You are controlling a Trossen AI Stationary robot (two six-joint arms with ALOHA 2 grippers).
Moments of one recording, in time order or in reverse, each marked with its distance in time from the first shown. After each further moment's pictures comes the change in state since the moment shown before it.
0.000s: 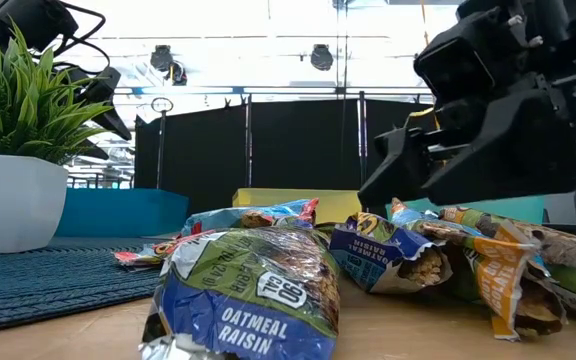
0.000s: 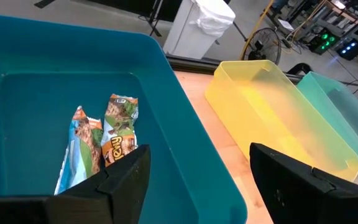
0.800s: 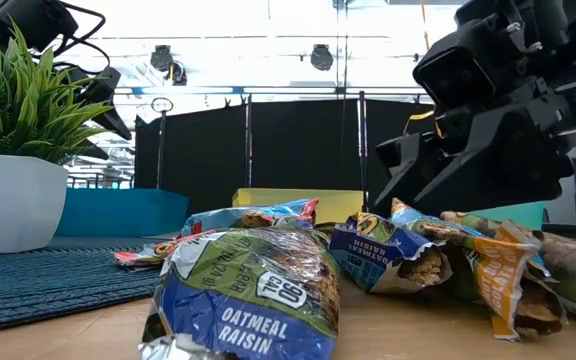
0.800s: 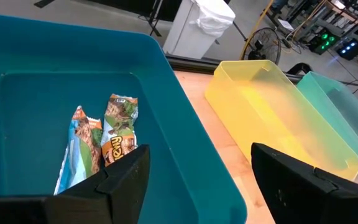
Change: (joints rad) left arm 0.000 0.000 0.000 0.000 0.001 0.000; right arm 0.000 0.000 0.003 -0.042 -0.008 0.027
